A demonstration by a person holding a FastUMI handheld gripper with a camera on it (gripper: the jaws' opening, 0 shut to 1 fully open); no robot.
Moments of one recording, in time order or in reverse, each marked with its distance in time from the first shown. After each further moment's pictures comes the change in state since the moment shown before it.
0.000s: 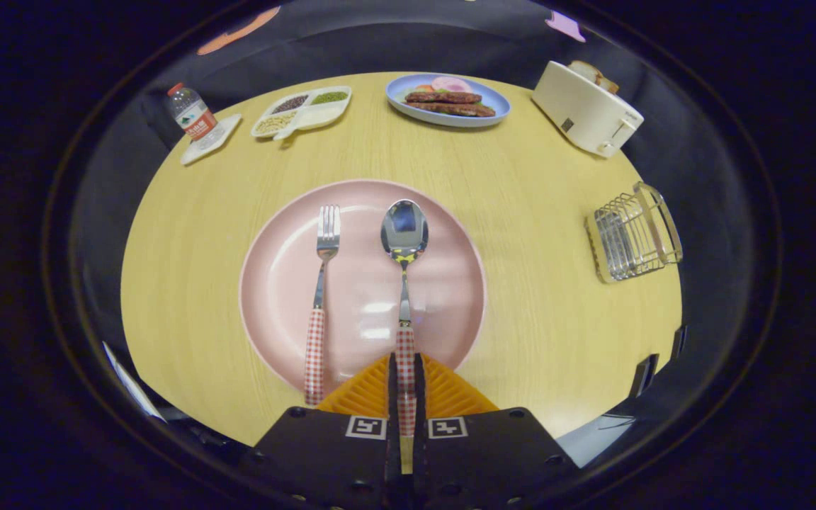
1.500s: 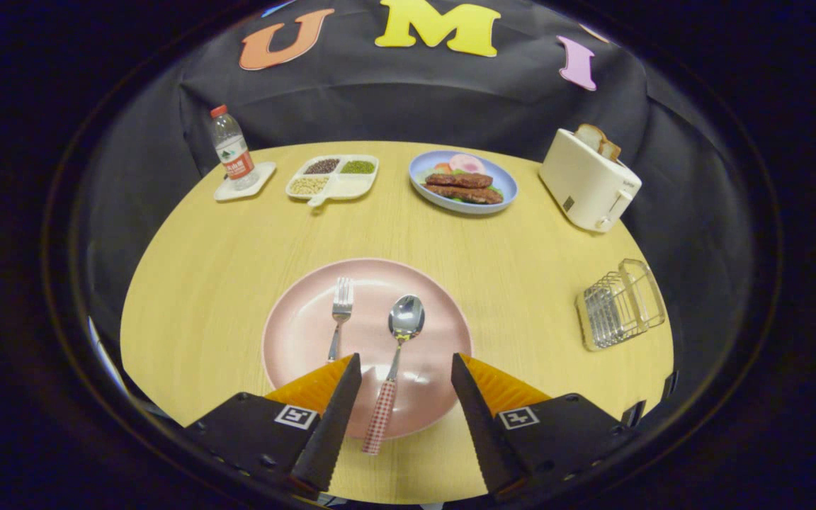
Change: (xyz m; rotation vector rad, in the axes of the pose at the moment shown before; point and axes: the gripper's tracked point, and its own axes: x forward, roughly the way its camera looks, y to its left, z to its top) arm 0.005 0.009 0.043 -0.069 -0.277 -0.004
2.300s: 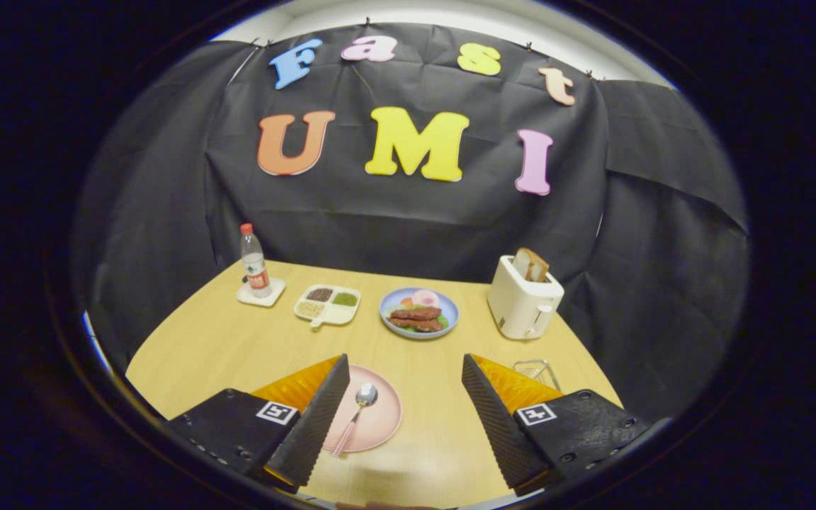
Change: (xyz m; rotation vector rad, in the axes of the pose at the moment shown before) arm -0.153 -0.057 0.061 -0.030 -0.484 0.005
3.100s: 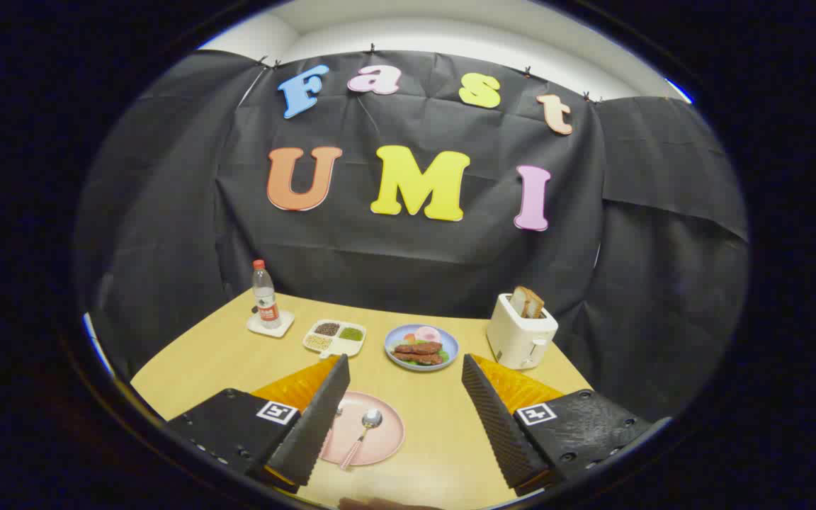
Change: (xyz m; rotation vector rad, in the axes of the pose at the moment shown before) arm -0.049 -0.008 0.056 -0.009 -0.215 -0.007
